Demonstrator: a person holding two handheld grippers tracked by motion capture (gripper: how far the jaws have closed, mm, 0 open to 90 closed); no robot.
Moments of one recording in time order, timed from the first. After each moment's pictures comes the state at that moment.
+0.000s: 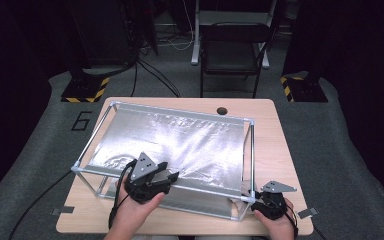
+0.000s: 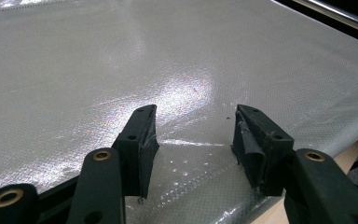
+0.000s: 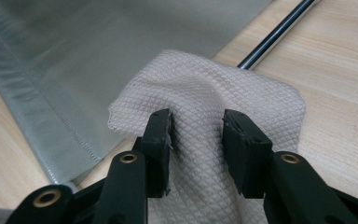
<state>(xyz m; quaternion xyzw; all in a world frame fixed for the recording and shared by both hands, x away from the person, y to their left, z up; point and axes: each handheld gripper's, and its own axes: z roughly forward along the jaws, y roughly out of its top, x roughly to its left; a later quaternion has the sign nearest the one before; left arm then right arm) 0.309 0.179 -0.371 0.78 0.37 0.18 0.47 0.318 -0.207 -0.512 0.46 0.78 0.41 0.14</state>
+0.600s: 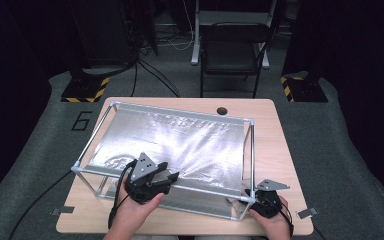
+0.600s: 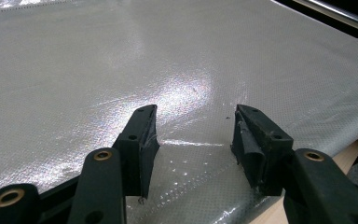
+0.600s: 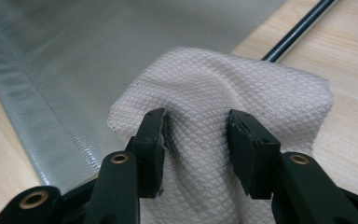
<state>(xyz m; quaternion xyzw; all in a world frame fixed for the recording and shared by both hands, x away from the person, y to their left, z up) 0.309 0.179 -0.371 0.78 0.36 0.19 0.47 0.327 -0.196 -0.517 0.44 0.80 0.40 0.12</state>
